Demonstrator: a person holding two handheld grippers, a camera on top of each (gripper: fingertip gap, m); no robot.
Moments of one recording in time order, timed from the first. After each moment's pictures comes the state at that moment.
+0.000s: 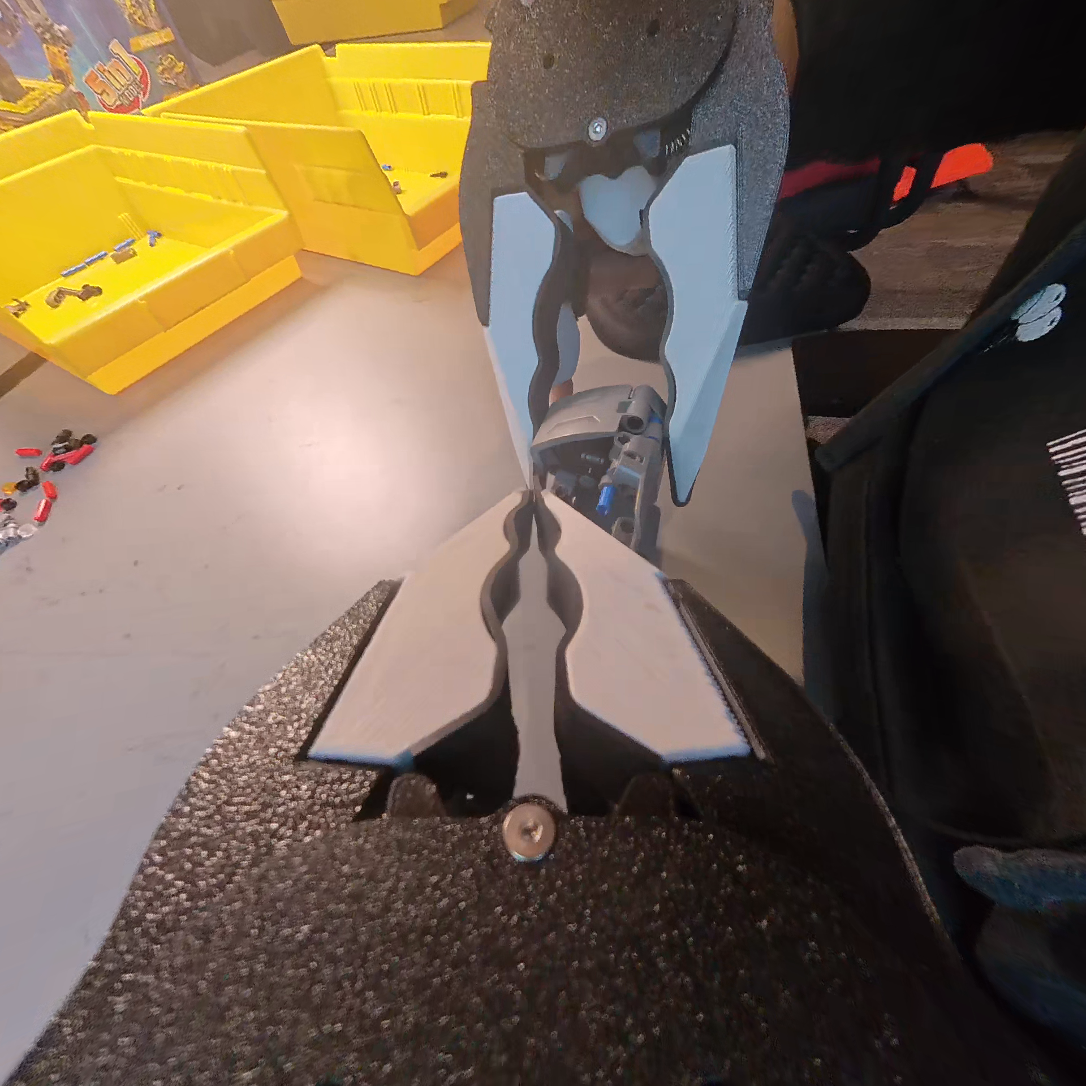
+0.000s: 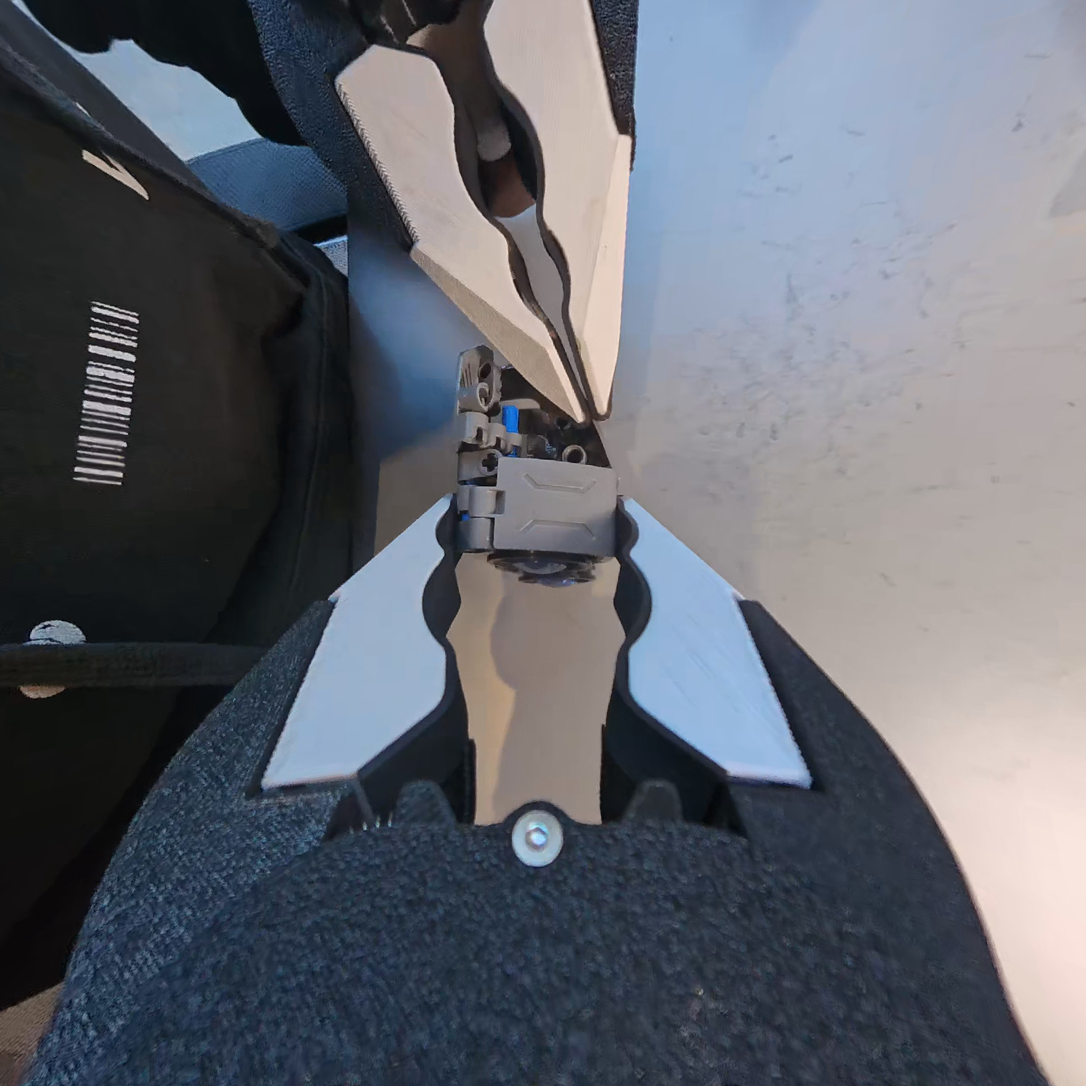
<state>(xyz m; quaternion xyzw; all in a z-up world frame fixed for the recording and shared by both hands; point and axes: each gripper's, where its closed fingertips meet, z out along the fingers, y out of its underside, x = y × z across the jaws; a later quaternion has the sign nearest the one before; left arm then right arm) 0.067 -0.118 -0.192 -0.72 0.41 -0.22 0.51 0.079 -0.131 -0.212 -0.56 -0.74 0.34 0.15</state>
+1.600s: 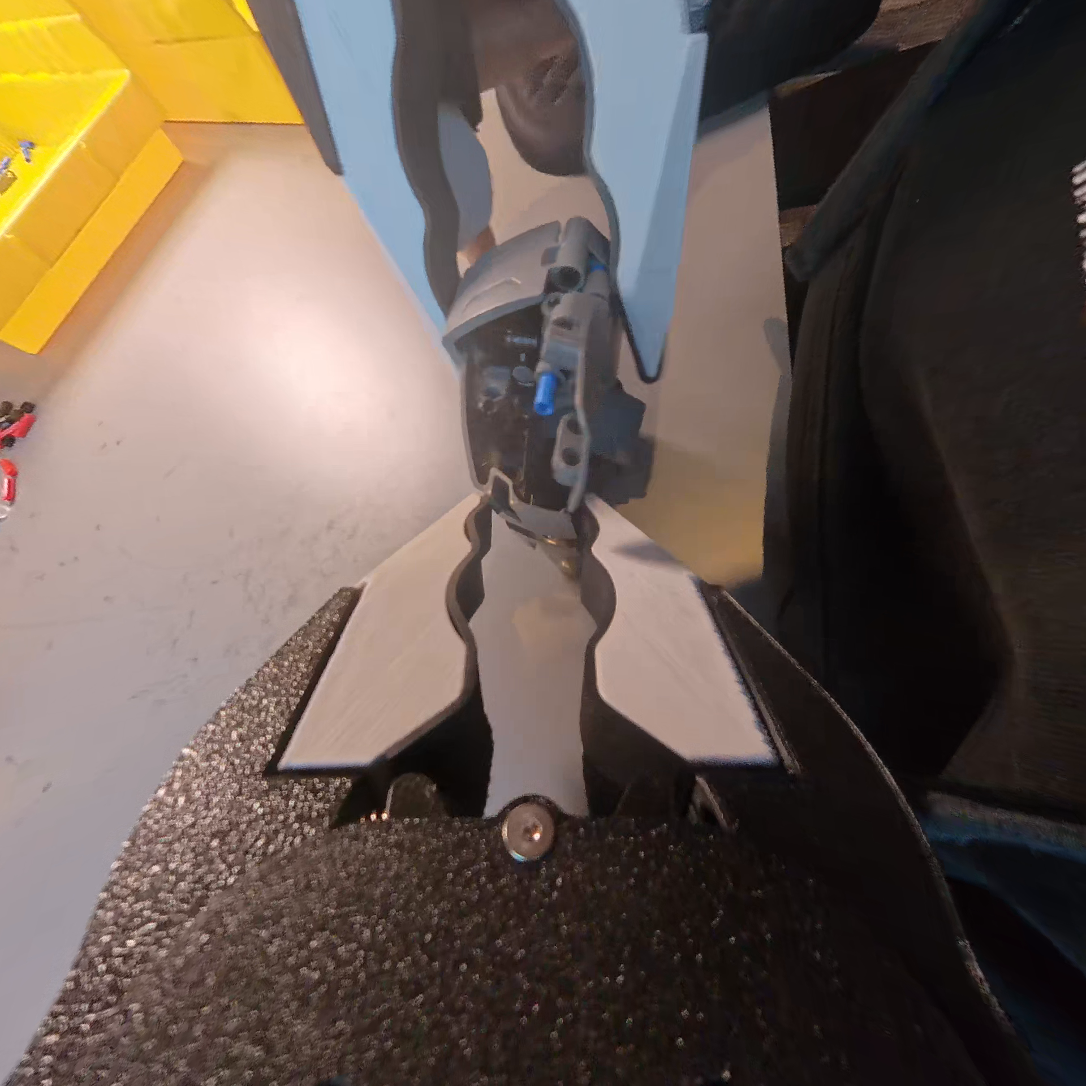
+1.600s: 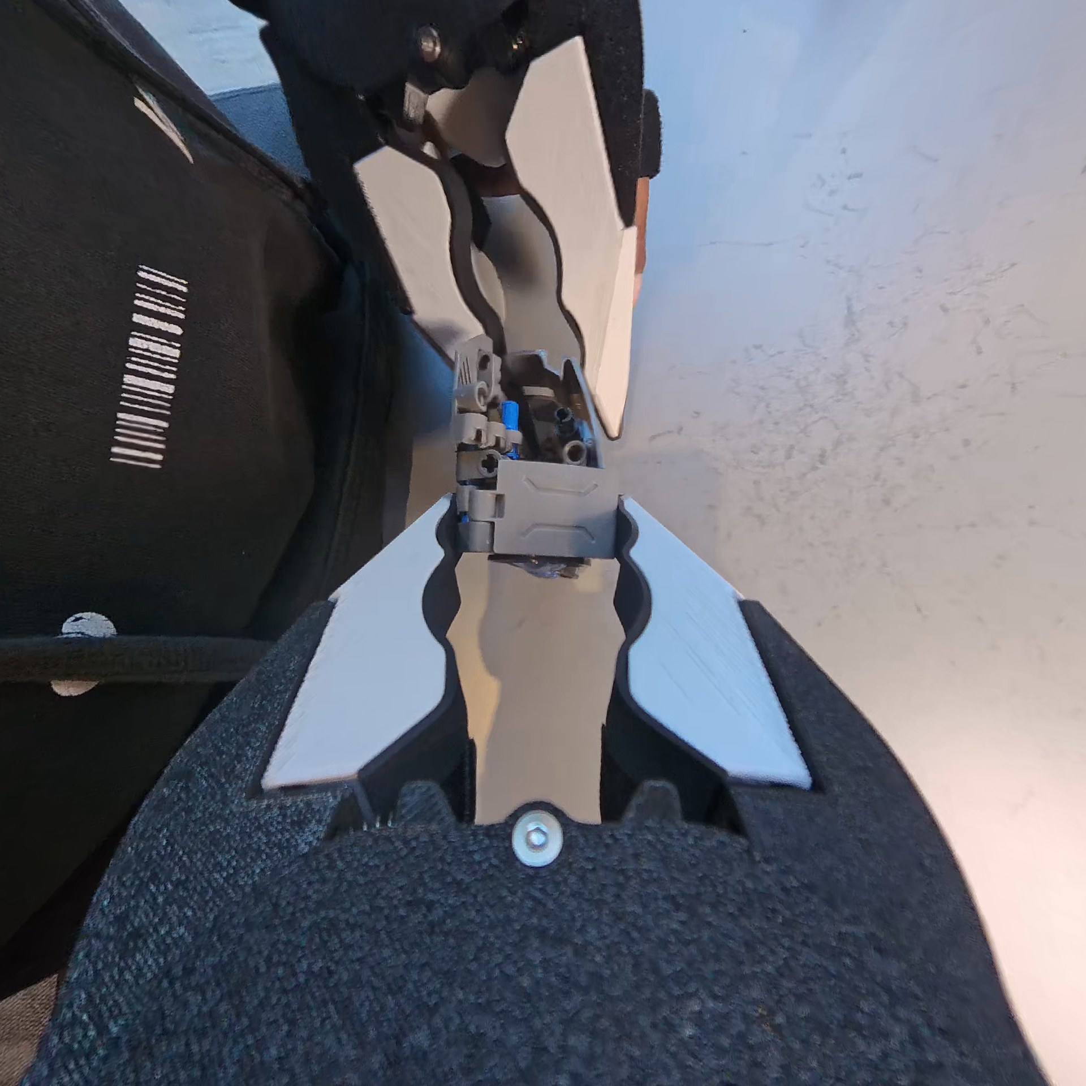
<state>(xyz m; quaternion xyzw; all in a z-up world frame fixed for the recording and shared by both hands) 0.065 -0.153 -0.236 -0.74 0.50 -0.12 0.43 0.082 -0.152 -0.213 -0.53 -0.77 0.31 0.15</state>
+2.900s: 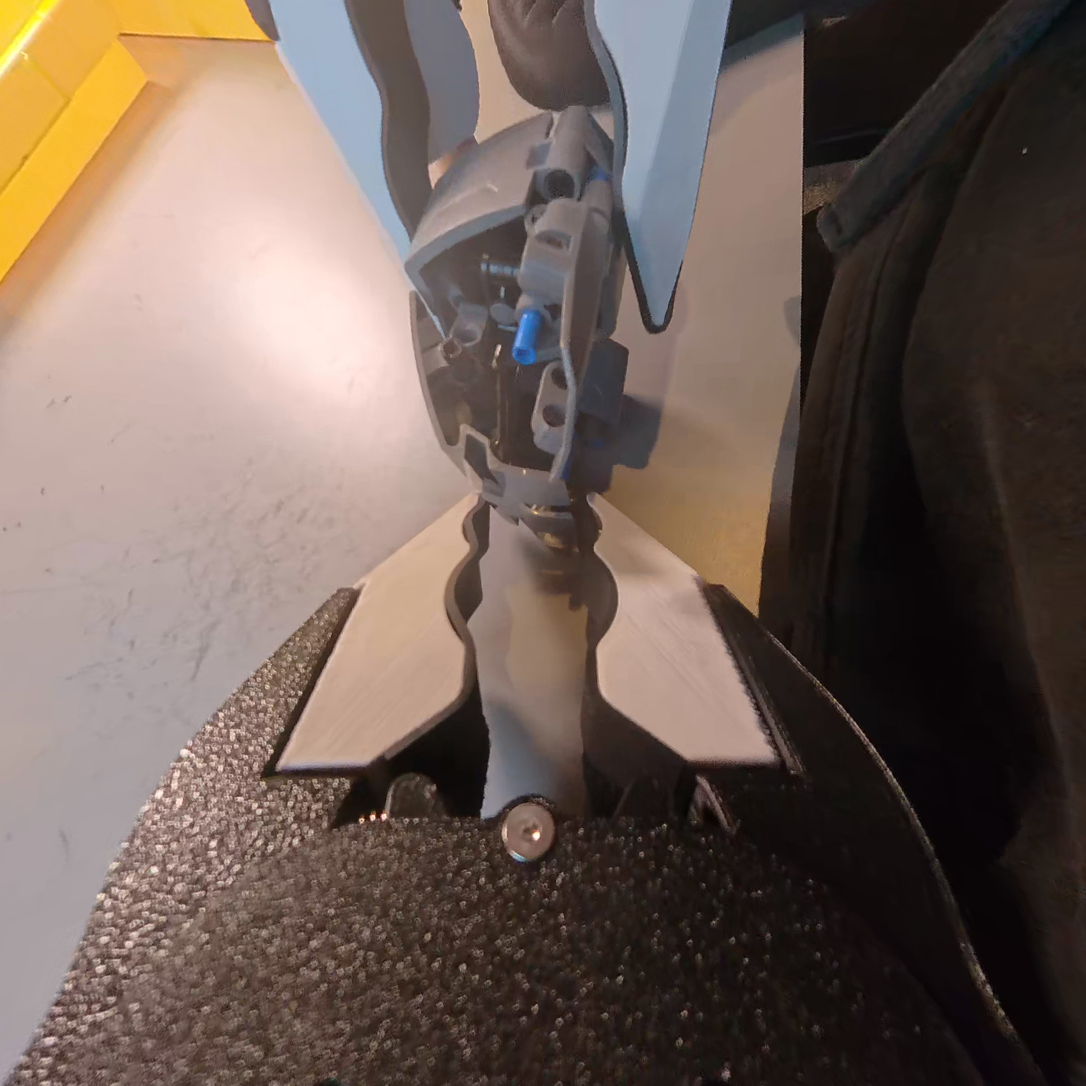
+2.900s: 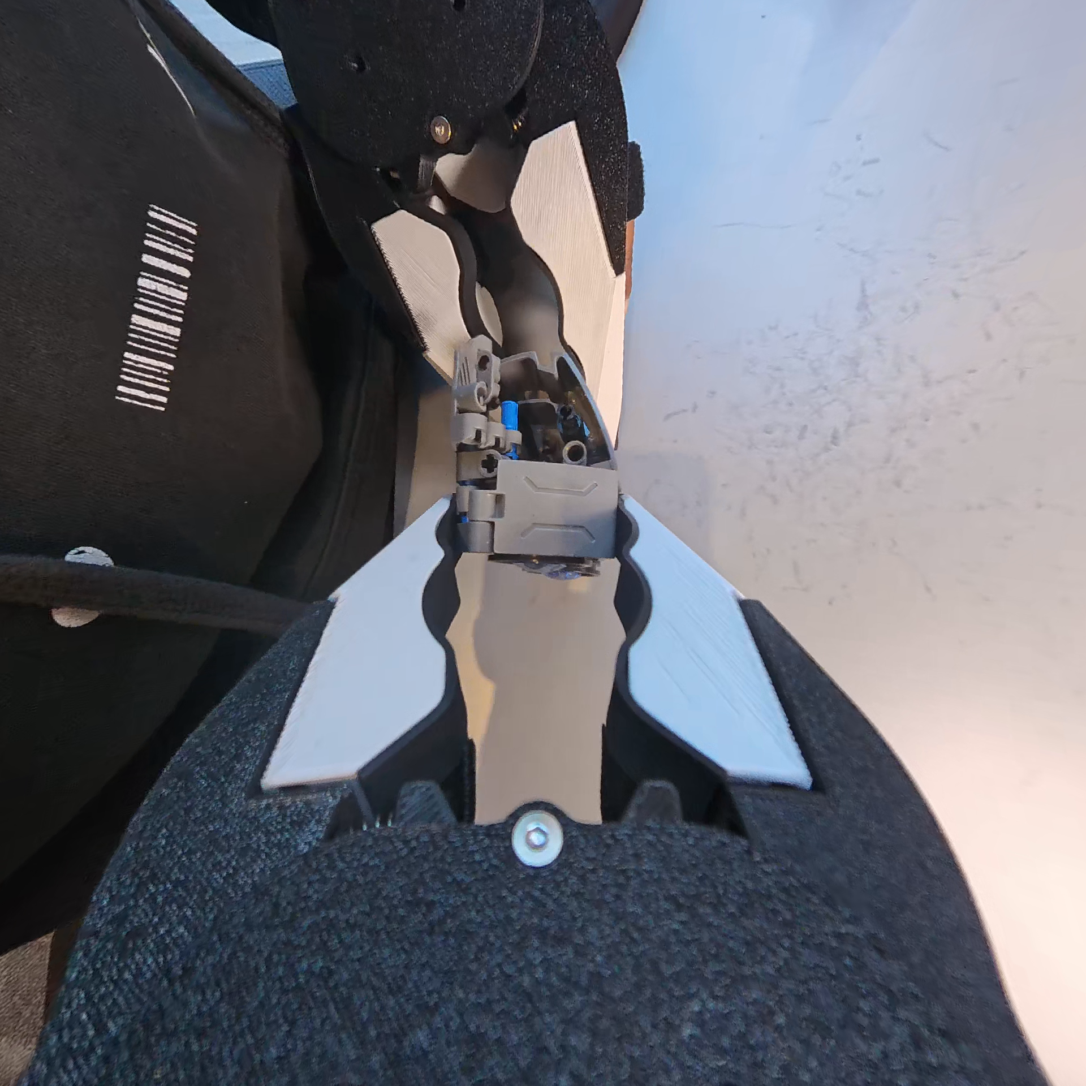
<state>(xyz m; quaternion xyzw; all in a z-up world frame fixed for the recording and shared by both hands) 0.074 -0.153 -0.257 -0.77 0.48 -0.09 0.42 0.094 -0.154 -0.215 -0.52 -0.78 0.31 0.16</state>
